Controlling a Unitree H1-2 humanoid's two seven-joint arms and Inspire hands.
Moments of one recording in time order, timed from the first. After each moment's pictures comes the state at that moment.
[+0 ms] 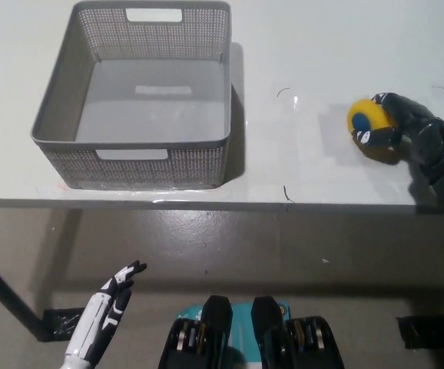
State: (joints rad) left_arm 0.03 0.17 -0.06 0.15 0.17 -0.35 -0.06; right_arm -1.12 -0.29 0.41 1.40 -0.46 -0.11 -0.01
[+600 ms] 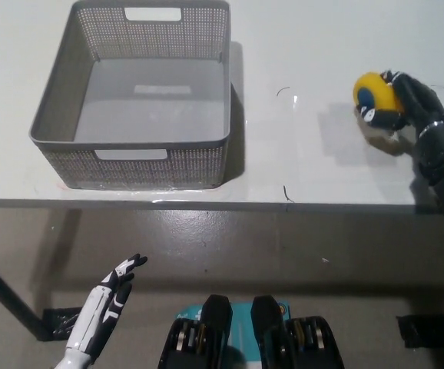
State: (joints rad) left_arm 0.01 0.17 -0.06 0.15 0.17 -0.34 -0.06; right_arm -1.13 -0.28 0.32 1.41 -0.43 -0.22 -0.19
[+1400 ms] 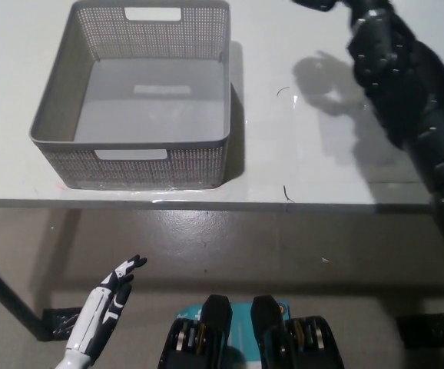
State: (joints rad) left_arm 0.02 0.17 -0.06 0.15 0.17 -0.34 -0.06; right_arm -1.37 -0.14 0.29 1.31 -0.43 -0.27 -0.27
